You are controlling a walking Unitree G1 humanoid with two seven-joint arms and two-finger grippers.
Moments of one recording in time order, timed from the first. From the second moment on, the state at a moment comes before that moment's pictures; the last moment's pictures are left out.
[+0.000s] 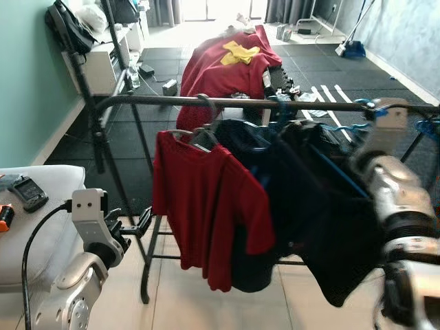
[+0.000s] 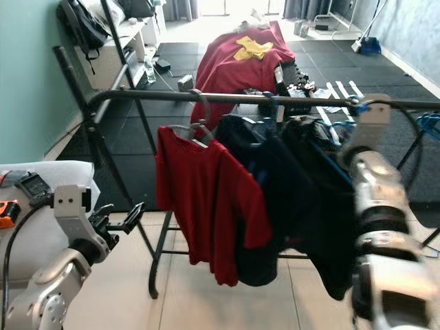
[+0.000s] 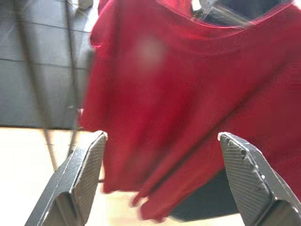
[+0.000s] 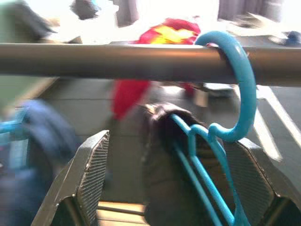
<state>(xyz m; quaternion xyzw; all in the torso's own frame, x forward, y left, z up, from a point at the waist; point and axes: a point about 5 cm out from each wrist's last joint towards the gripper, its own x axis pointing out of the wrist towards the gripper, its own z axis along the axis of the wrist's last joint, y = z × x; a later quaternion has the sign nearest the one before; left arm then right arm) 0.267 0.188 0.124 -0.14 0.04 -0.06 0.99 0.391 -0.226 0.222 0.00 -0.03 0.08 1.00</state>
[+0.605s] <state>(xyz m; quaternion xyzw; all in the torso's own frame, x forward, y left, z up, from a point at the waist) 0.290 0.155 0.198 -0.16 -0.08 -0.09 0.98 0.382 -0.209 0.220 -0.02 -0.02 0.10 0.99</state>
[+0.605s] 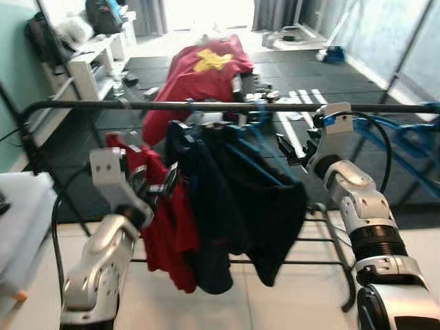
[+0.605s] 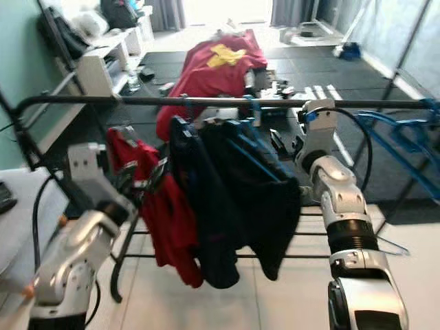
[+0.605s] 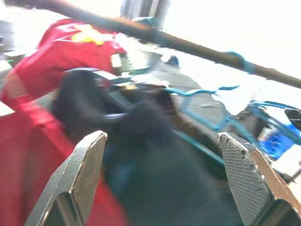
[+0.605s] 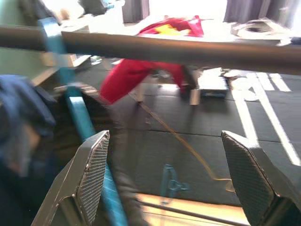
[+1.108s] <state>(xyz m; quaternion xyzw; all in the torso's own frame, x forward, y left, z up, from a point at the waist) 0.322 0.152 0.181 0.03 0.00 0.06 1.00 0.377 -0.202 0.224 -0.02 -0.03 0.10 0.99</state>
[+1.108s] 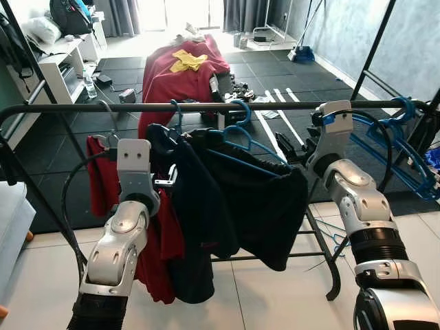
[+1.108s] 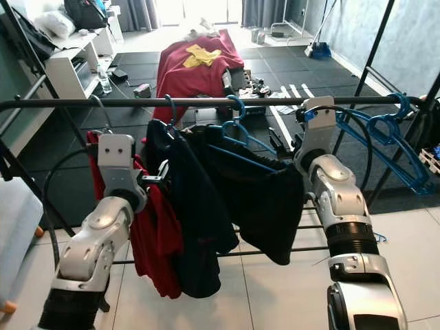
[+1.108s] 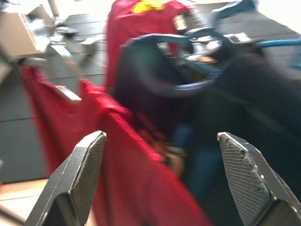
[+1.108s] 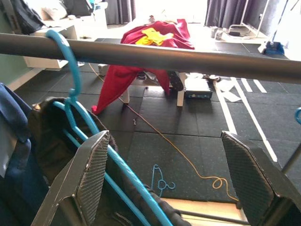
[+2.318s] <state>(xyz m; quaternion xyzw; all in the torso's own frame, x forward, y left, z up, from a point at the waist) 0.333 0.177 0.158 0.06 0.08 0.17 0.98 0.372 -0.201 0.227 -0.02 -0.02 0.09 1.00</state>
